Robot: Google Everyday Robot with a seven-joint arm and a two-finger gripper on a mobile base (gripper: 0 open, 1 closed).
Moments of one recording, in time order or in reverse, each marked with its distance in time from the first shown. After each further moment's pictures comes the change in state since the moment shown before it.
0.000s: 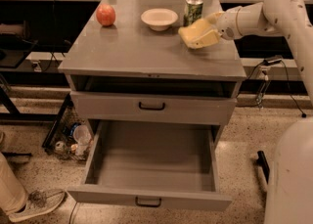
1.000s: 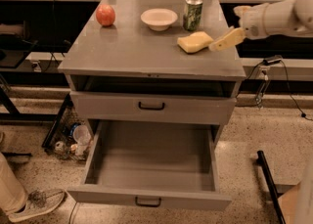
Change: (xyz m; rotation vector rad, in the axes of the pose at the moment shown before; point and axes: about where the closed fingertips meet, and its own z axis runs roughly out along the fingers) arm 0.012 -0.013 -0.068 0.060 0.003 0.020
